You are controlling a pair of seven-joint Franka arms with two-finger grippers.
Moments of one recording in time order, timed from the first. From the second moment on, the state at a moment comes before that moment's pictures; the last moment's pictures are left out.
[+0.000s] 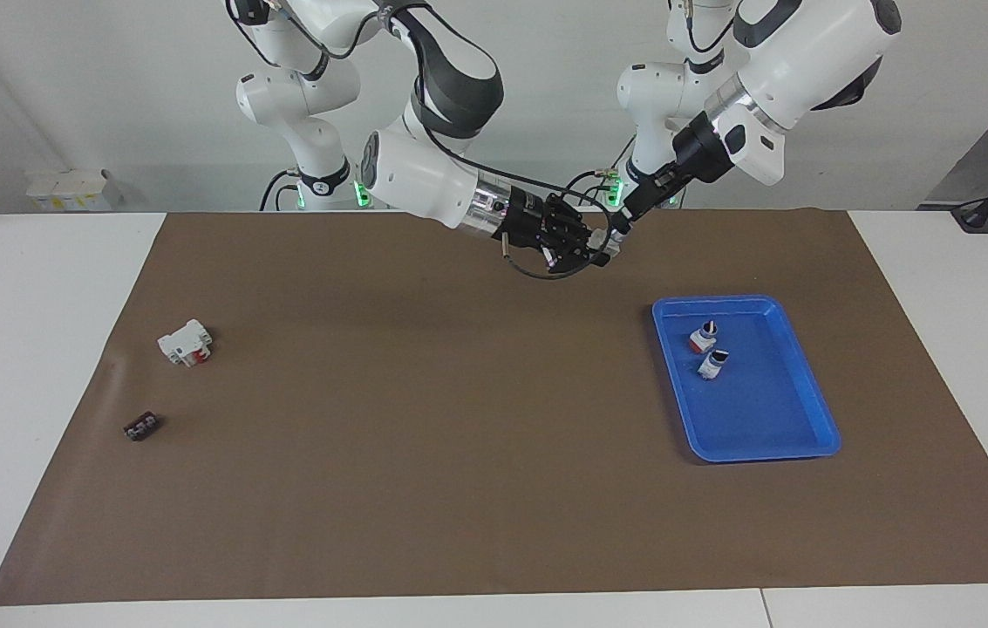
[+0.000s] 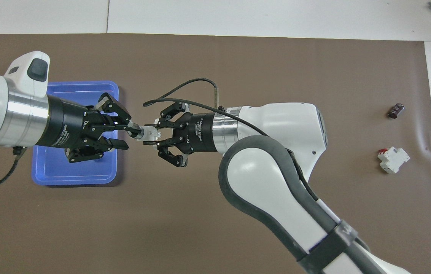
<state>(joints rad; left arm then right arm) -0.20 -0.08 -0.06 -1.73 -0.56 1.74 -0.87 0.40 0.24 0.23 -1.73 1.22 2.35 1.45</state>
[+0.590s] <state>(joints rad) -0.21 -0.08 -0.06 -1.73 -0.56 1.76 -0.76 0.40 0.24 0.23 -1.73 1.22 2.36 1.45</state>
